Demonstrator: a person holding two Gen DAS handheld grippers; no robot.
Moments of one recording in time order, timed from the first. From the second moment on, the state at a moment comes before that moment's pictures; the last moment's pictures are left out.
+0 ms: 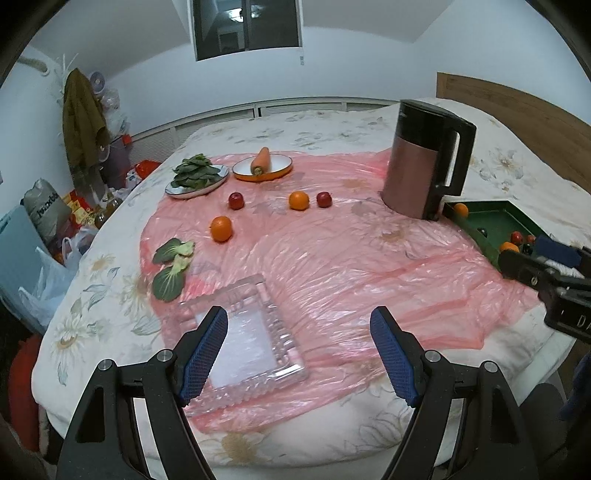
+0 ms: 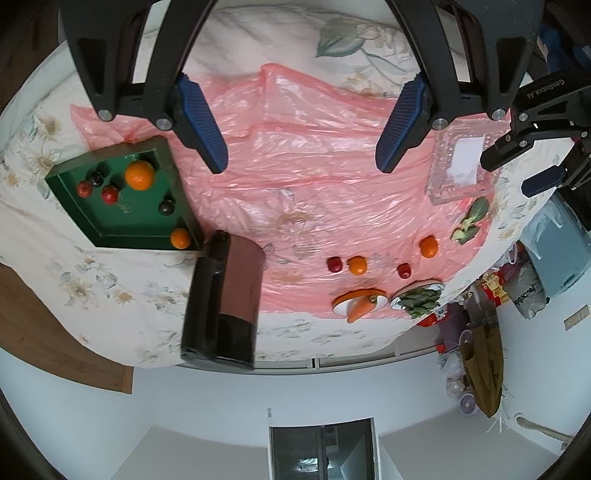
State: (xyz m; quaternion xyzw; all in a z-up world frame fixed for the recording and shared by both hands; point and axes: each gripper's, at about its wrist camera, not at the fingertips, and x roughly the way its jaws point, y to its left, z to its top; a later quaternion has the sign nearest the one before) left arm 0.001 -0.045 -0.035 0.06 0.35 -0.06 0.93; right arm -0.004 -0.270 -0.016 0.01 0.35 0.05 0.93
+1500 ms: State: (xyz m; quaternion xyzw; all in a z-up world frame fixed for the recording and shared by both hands) left arm 0.025 0.063 -0.042 -0.02 0.37 0.01 0.93; right arm 0.026 -0.199 0.006 0.00 0.35 0.13 0.93
